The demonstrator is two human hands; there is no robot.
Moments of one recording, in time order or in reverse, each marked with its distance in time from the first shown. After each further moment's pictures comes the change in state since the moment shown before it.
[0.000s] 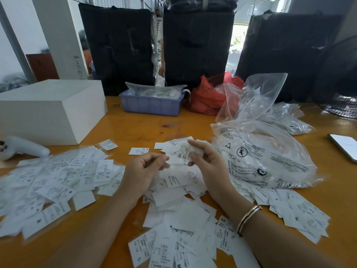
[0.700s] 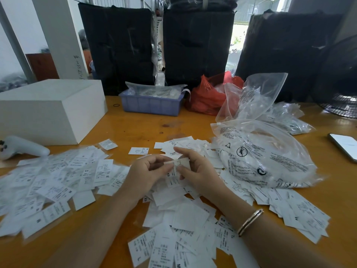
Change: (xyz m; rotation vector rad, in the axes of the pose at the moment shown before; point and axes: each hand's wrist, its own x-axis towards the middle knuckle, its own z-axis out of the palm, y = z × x) left_hand -0.002 0.002 0.001 0.012 -0.114 -0.059; right_hand -0.003 0.002 0.009 -0.184 -0.265 0.061
